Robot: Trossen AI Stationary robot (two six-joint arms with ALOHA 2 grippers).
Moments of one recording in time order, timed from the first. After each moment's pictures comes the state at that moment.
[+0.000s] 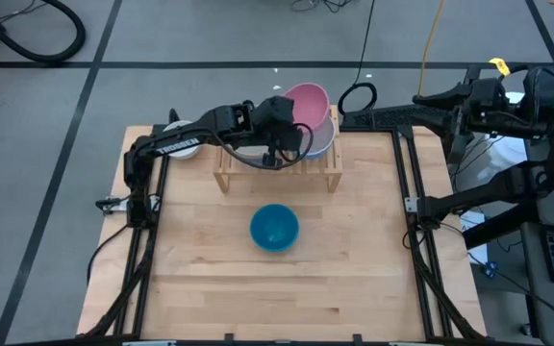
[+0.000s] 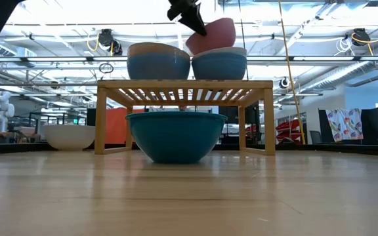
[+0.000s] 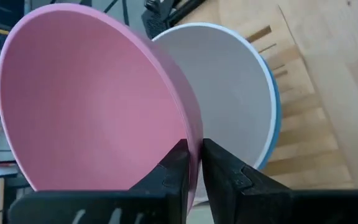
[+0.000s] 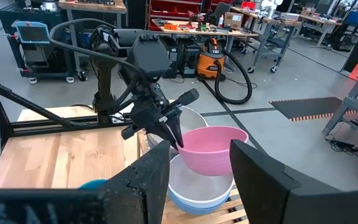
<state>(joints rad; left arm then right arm) 0.22 1.92 2.14 -0.95 -0.28 0.78 -0.13 1.14 2.18 -1.31 0.21 -0.06</state>
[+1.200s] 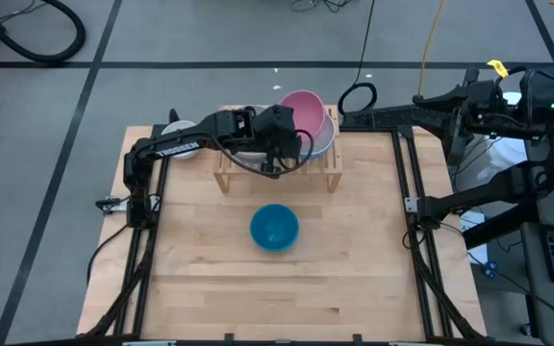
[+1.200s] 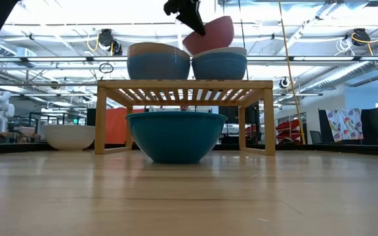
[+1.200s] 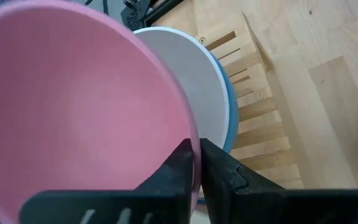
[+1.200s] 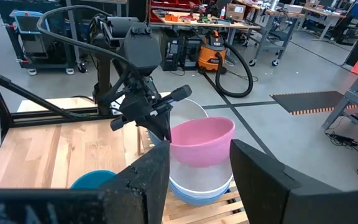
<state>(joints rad) 0.19 1.92 2.14 -1.02 -0.25 0.70 -0.13 1.14 2.18 -1.35 0.21 -0.06</state>
